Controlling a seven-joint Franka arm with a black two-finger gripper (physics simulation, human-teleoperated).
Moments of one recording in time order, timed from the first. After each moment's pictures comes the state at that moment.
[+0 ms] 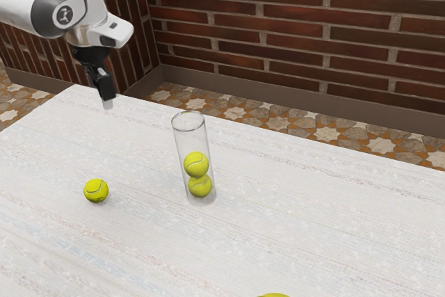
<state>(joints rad) -0.06 -0.13 0.10 -1.86 0.20 1.78 0.51</state>
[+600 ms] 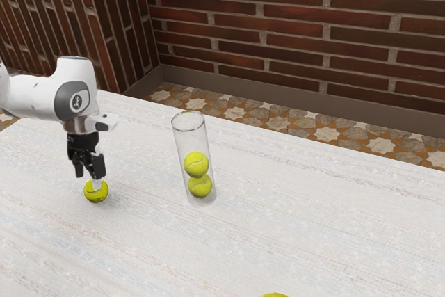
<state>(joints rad) 0.18 0.20 0.12 -2.06 0.05 1.99 0.54</state>
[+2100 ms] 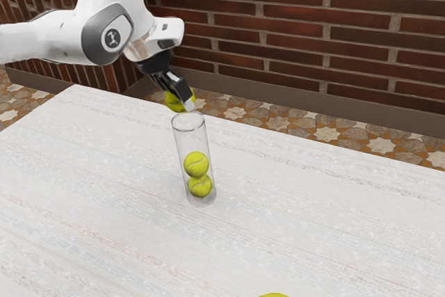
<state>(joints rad) 0.17 -0.03 -0.25 -1.90 -0.14 2.18 0.37</state>
